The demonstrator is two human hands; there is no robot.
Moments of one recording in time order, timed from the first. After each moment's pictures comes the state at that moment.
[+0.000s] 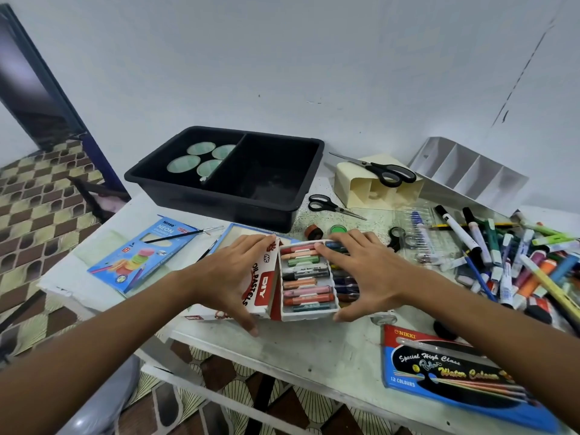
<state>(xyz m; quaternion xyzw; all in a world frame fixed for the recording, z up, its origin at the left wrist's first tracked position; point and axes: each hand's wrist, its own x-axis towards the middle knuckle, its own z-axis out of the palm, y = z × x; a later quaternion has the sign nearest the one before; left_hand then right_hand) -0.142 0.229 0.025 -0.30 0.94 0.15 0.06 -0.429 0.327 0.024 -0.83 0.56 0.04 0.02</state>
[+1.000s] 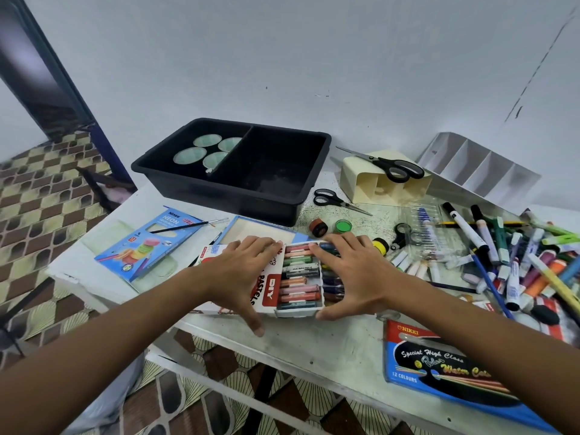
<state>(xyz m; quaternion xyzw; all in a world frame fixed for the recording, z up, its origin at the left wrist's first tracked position) -0.149 0.233 0.009 -0.30 0.94 0.08 0.12 -0.401 0.327 0.013 -0.81 0.58 0.06 0.03</state>
